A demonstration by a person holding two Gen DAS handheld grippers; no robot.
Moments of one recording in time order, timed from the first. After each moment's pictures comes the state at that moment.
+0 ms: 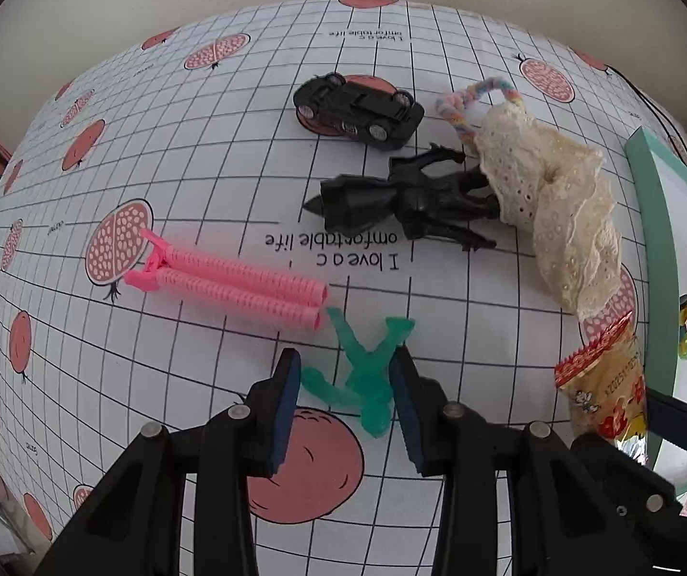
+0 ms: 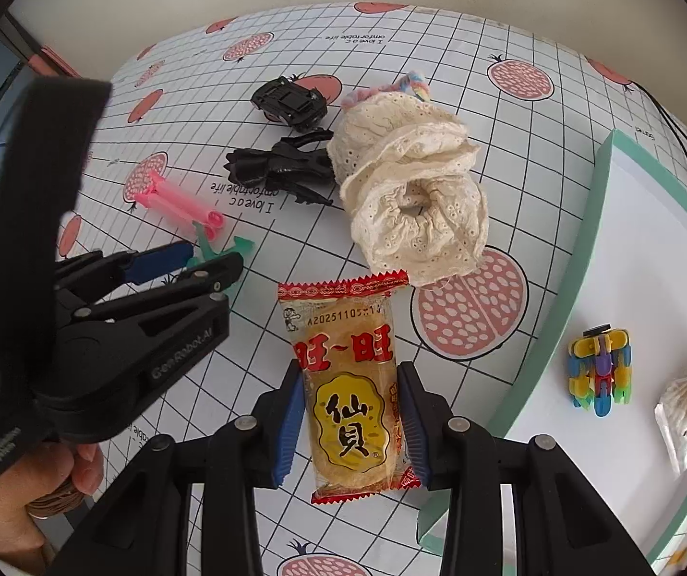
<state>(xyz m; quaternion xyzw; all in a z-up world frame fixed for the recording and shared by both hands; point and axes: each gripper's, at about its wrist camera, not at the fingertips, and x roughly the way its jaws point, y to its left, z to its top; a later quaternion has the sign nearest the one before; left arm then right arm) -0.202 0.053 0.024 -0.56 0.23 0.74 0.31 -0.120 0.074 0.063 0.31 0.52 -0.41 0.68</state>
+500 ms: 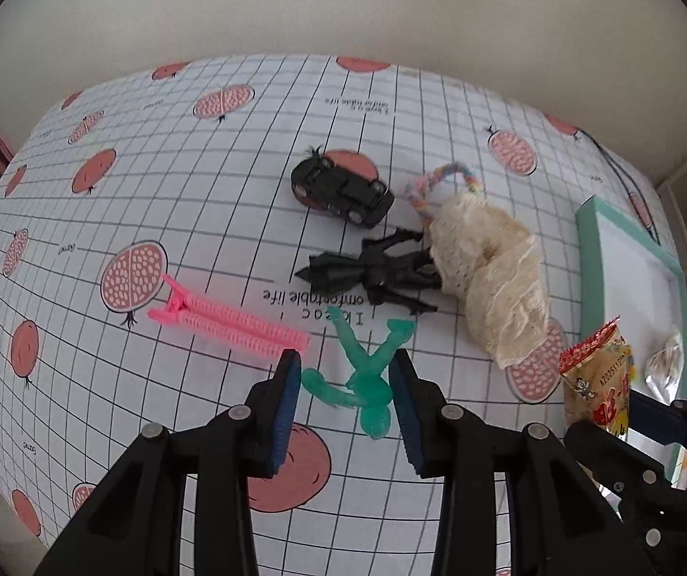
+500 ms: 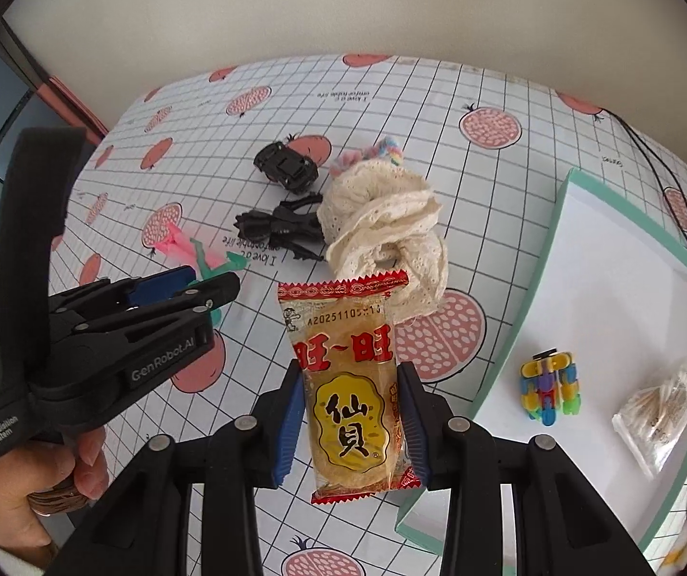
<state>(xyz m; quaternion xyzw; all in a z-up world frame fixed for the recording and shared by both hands) -0.207 0.049 0.086 -0.54 0.16 0.75 0.34 -0.136 0.071 0.116 0.29 0.48 -0.42 0.71</state>
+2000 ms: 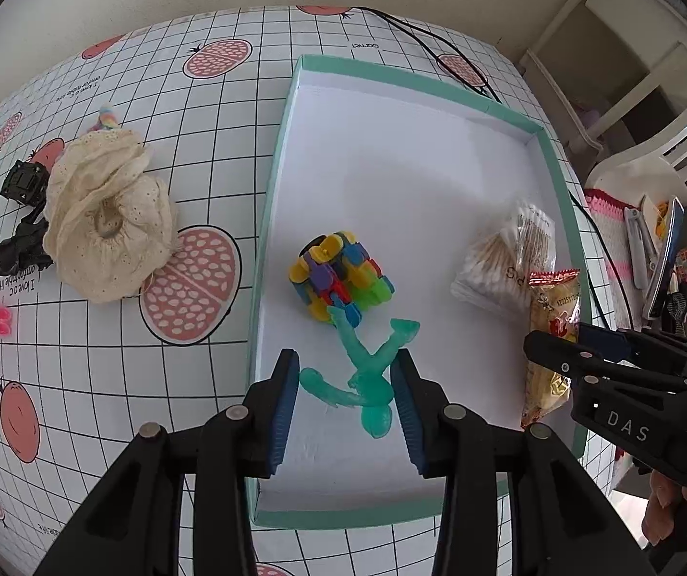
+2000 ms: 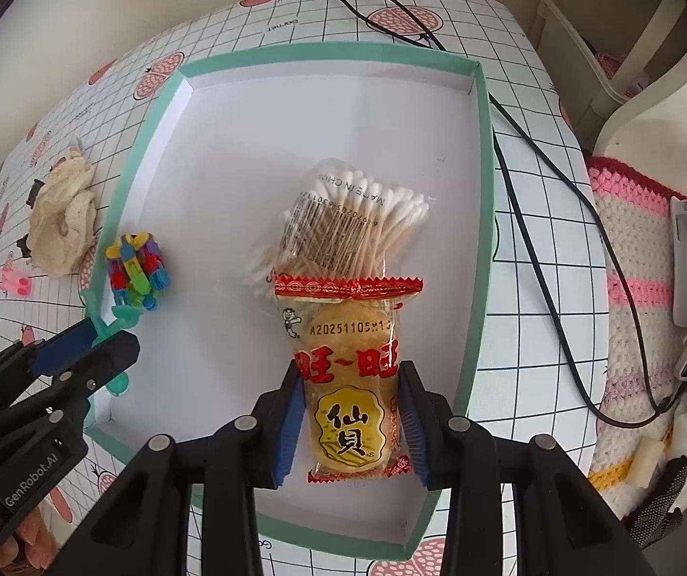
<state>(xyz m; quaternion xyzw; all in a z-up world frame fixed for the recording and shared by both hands) -0.041 0.182 0.068 -0.58 0.21 0.64 0.46 -0.354 0.023 0.108 0.38 0.50 -0.53 0.57</state>
